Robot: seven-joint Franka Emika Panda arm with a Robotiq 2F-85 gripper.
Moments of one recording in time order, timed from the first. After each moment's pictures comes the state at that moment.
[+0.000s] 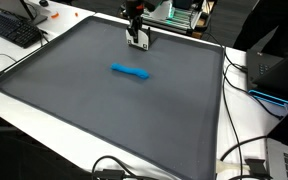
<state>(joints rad) 0.01 0.00 0.09 -2.74 0.19 2.84 1.36</state>
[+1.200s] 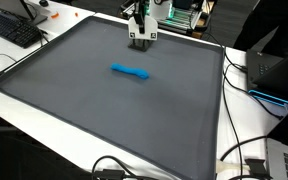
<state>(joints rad) 0.07 -0.13 0.09 -2.61 0.25 2.60 1.23</state>
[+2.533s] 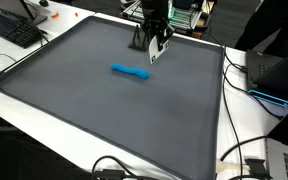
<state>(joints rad) 0.15 0.19 0.14 -2.18 0.21 2.33 0.33</state>
